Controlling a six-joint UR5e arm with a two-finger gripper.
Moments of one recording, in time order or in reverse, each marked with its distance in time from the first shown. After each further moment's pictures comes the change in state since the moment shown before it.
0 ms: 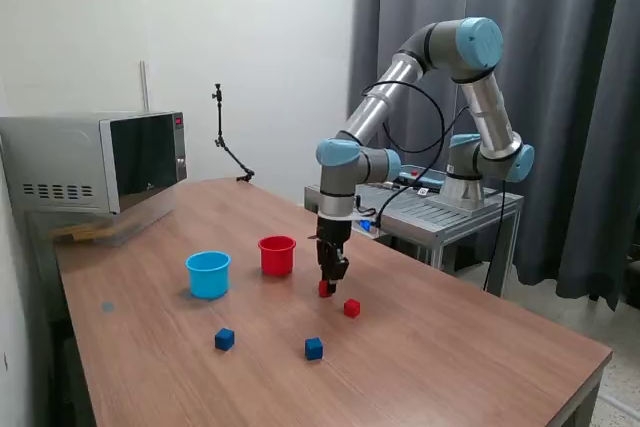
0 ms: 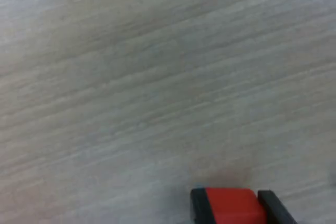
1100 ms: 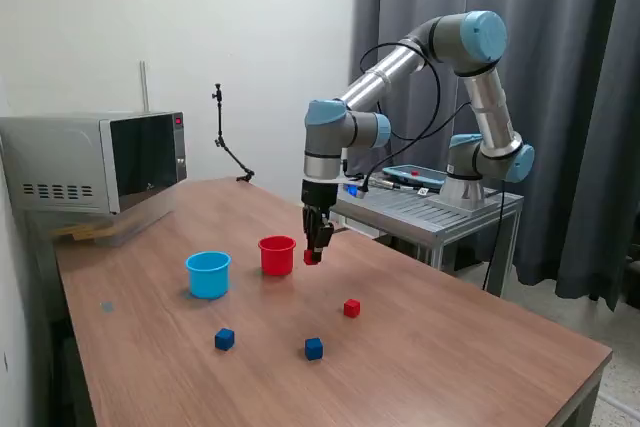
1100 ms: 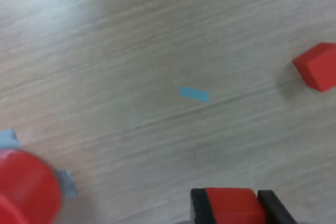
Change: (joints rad) arm -0.014 -0.063 -0.158 0.205 0.002 0.000
